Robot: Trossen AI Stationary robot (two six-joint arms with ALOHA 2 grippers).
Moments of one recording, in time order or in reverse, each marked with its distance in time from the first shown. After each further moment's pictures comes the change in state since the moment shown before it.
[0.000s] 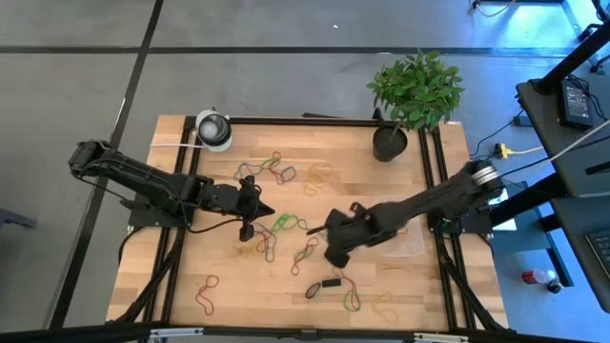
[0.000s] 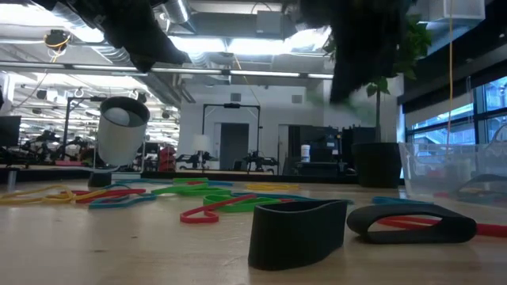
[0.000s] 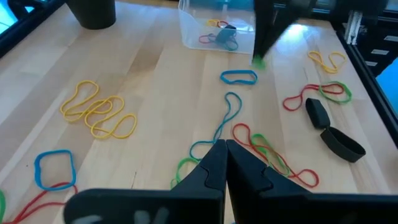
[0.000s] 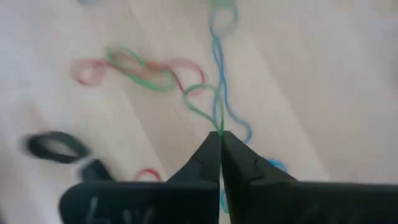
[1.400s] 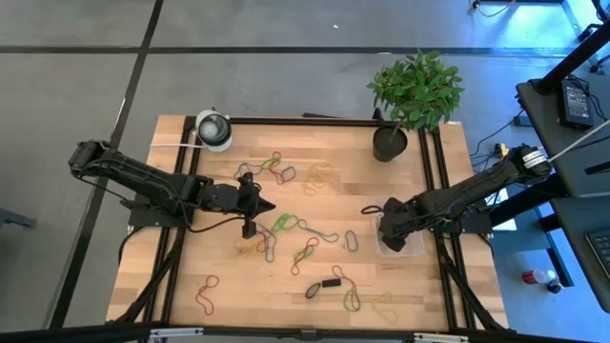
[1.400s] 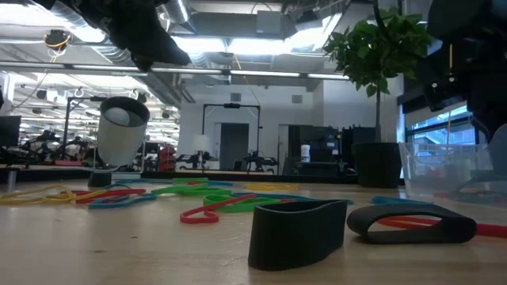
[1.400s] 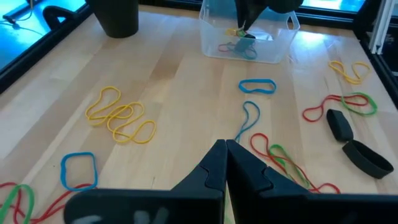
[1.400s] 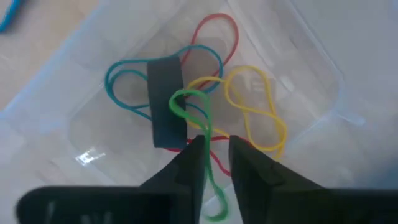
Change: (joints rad) left arm 0.000 0.000 0.000 0.012 -0.081 -0.001; right arm -0.008 -0.501 -0.685 -0.124 -0.205 0.219
